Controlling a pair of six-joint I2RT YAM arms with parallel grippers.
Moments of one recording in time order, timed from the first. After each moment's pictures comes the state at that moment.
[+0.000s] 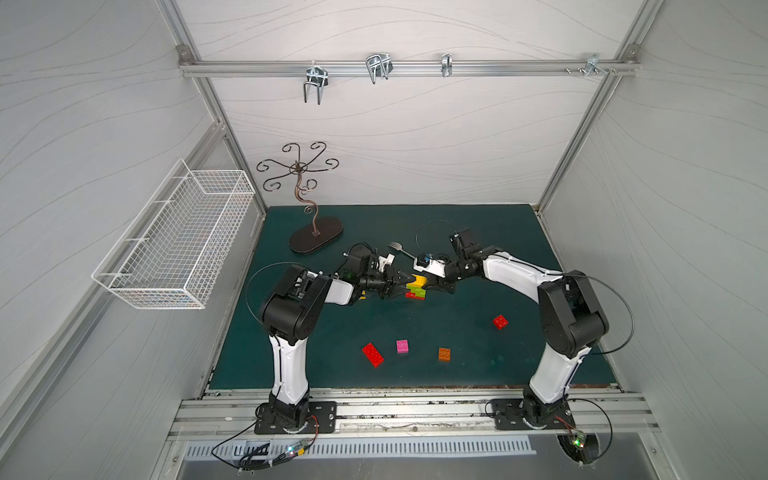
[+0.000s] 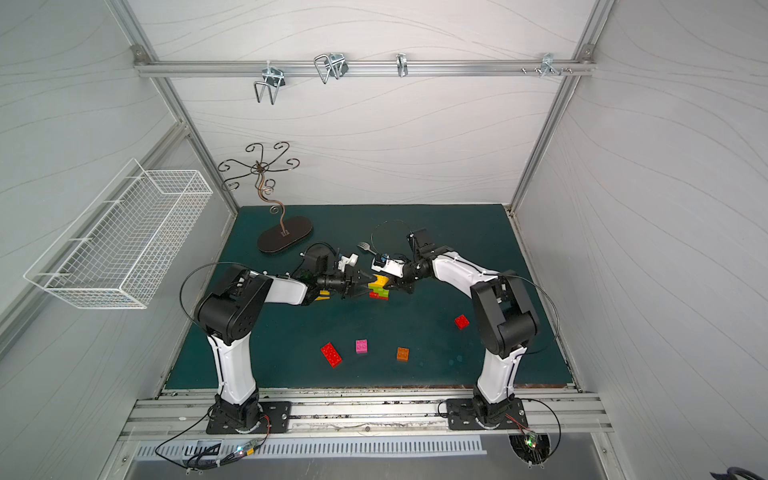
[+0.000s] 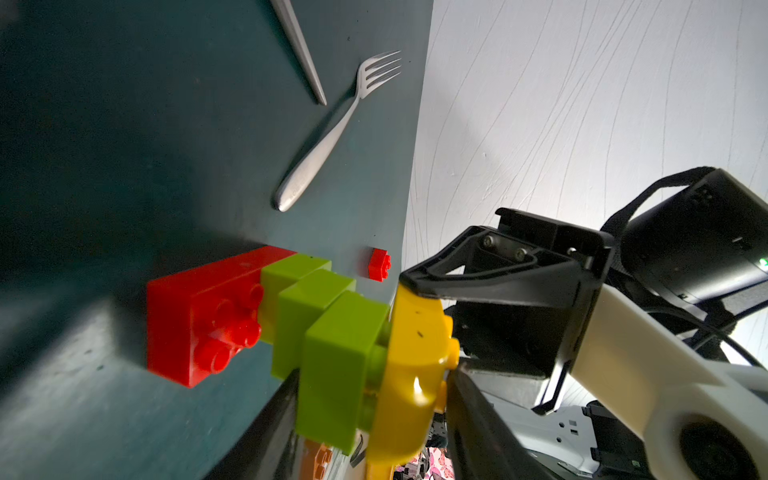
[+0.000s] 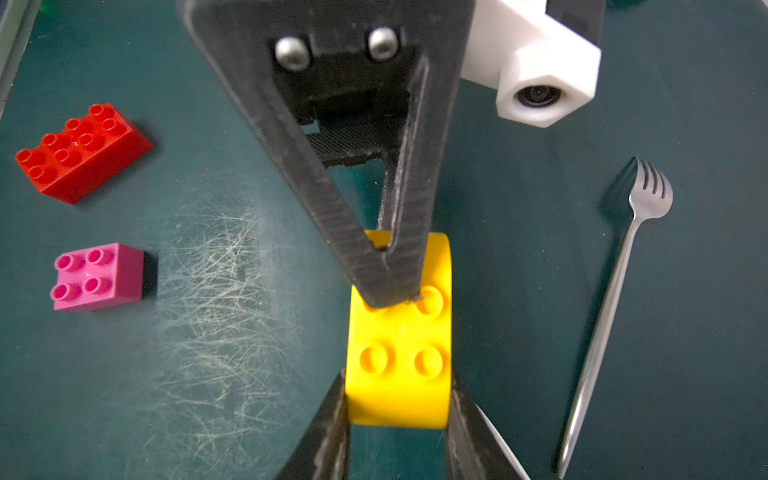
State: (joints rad) left arm -0.40 1.98 0.92 0.54 1.01 -1.18; right arm 0.49 1.81 1.22 -0.47 -0.63 -0.91
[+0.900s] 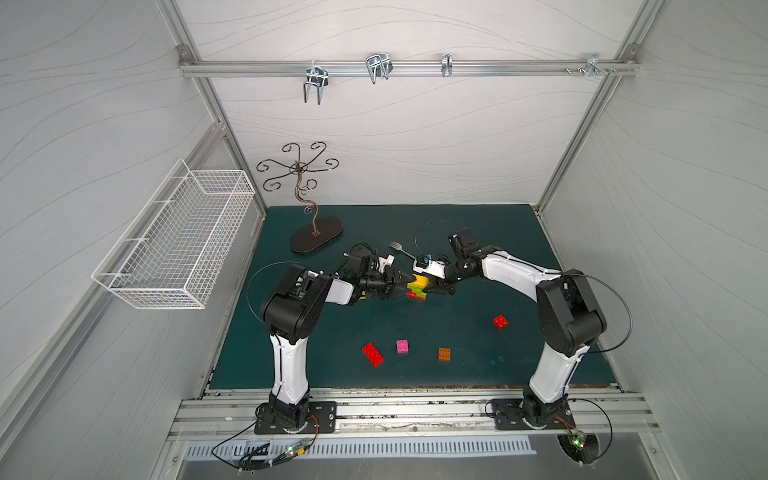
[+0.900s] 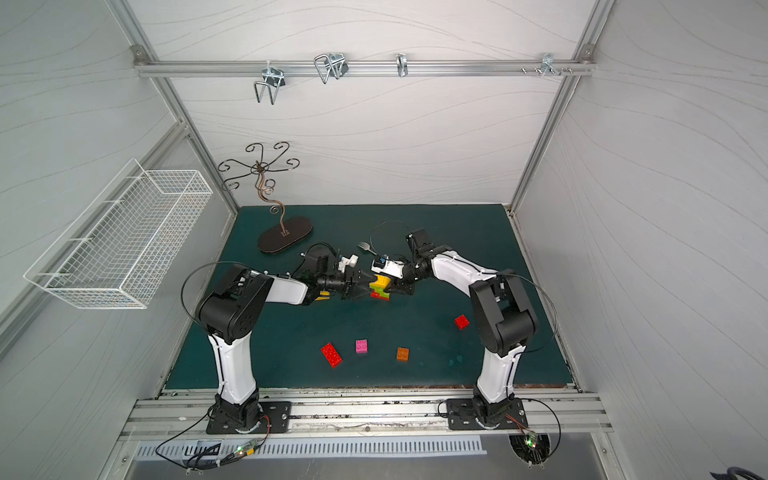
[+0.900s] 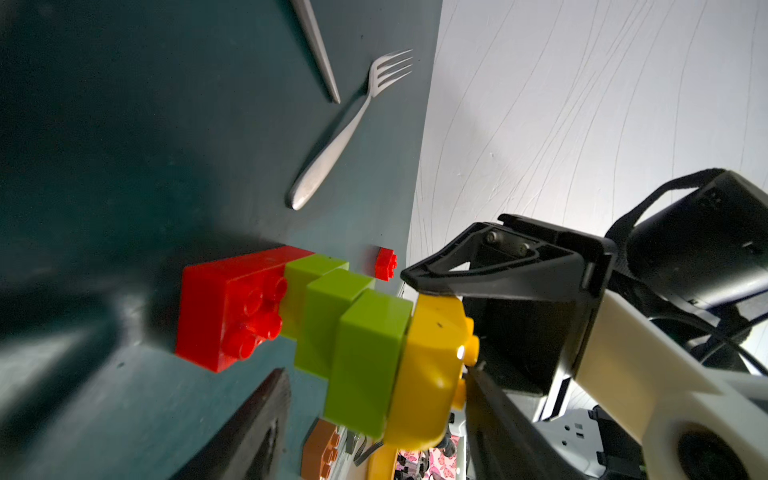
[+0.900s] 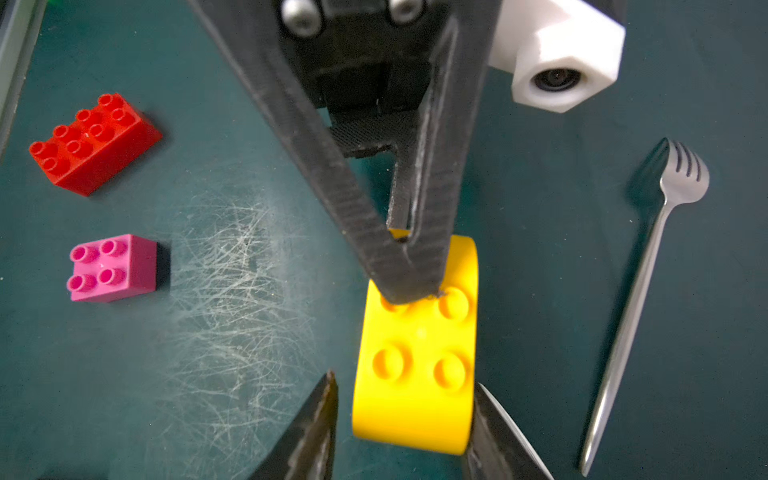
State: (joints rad) left arm -0.39 1.99 0.92 0.51 1.01 -1.16; right arm 0.49 1.81 1.22 -0.51 -0.62 -0.91
